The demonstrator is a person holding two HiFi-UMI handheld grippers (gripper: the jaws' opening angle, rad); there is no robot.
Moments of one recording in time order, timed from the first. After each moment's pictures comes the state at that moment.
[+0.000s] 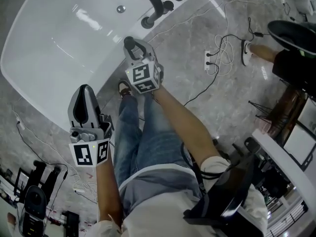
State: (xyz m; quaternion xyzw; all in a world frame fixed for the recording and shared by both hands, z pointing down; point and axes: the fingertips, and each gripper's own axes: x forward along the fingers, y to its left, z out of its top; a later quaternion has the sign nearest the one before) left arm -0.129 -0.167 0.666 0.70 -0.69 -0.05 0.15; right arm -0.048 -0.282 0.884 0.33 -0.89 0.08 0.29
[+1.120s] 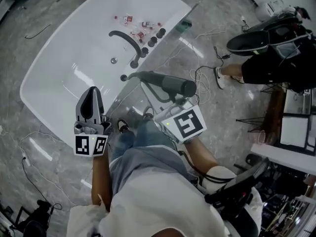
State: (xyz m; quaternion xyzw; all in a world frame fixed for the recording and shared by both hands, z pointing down) left arm -0.156 -0.007 0.240 0.78 -0.60 -0.18 0.07; right arm -0.017 -0.043 0.213 0.34 -0.93 0.02 0.13
